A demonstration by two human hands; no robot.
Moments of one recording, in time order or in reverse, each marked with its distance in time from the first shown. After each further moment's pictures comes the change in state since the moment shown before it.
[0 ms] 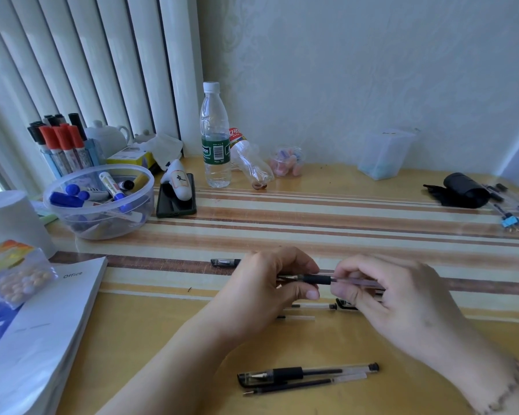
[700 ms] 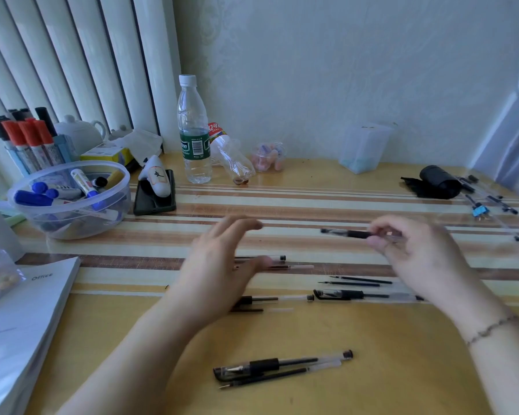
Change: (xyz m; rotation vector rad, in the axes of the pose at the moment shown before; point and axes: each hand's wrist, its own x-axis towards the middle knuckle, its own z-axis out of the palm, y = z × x) left_hand 0.002 -0.011 -0.015 0.411 0.192 -0.005; right_hand 0.010 0.069 -0.022 -0.084 0.037 0.344
